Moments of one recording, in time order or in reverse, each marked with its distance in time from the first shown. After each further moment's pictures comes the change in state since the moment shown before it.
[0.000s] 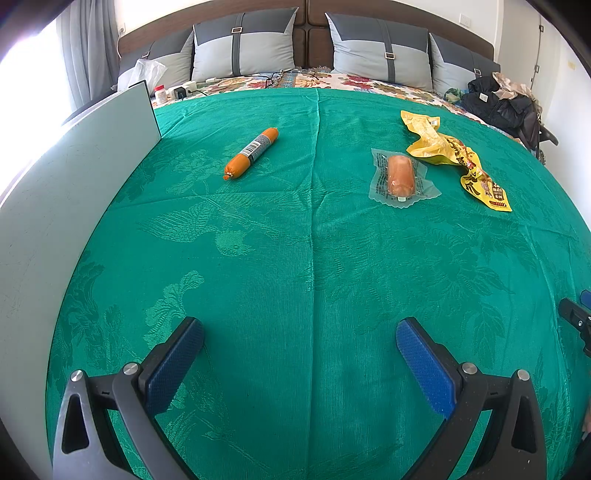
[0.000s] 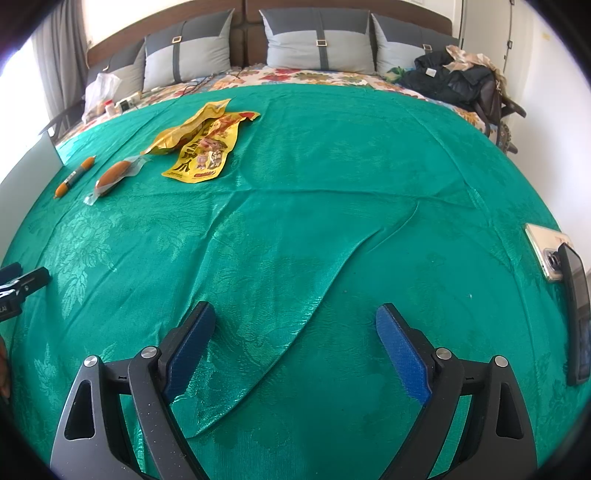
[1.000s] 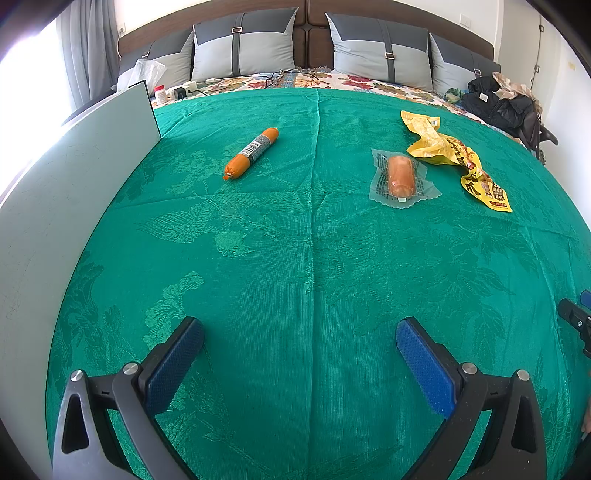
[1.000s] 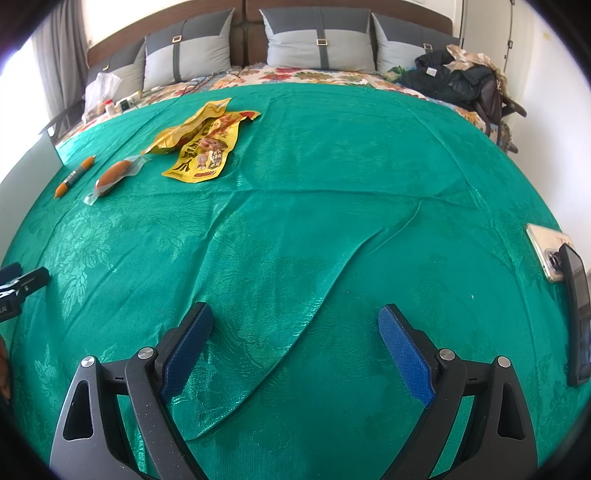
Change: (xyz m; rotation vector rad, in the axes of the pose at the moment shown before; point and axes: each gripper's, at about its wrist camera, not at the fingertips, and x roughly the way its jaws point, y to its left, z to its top) left arm 0.000 0.000 0.000 -0.001 0.000 0.000; right arm 0.000 0.000 0.001 0.000 0.001 0.001
